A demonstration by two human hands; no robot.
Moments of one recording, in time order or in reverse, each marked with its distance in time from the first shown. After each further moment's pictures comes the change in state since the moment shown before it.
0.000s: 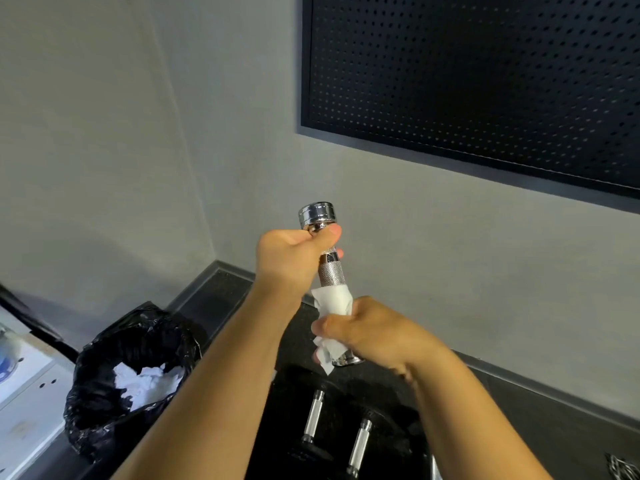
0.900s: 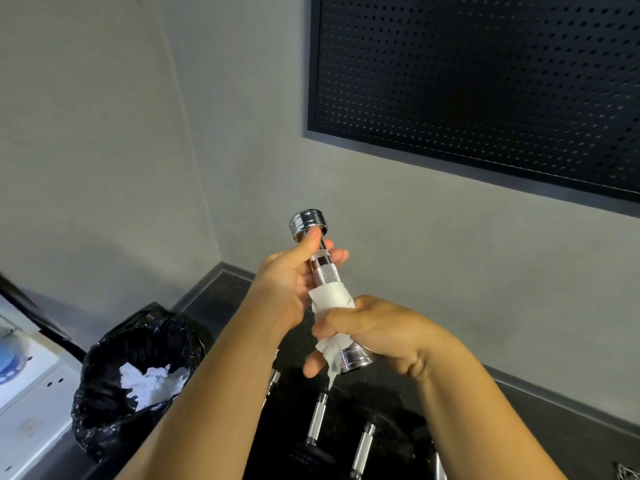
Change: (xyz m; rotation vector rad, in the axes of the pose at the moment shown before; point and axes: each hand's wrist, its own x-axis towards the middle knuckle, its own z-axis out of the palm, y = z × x) left_hand -0.003 -0.013 -0.019 -0.403 -0.223 -0.262; right_hand -0.006 -0.019 -0.001 0.173 -0.162 0.060
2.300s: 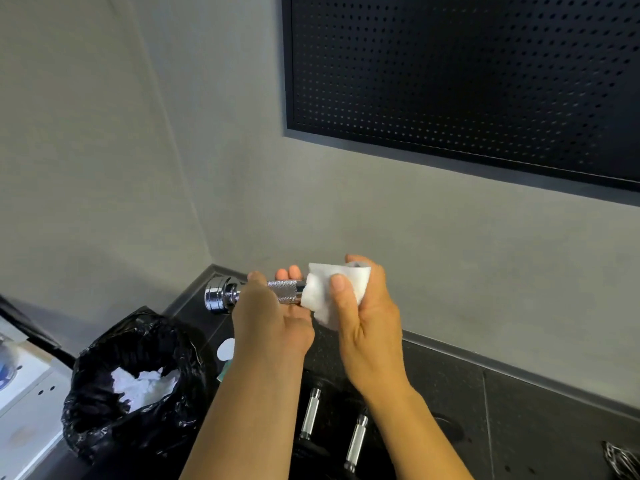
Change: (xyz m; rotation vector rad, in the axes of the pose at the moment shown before) left_hand -0.042 -0.019 0.041 -0.676 0.459 0.034; right_hand -0.003 0.051 0.020 -0.060 0.815 -0.632
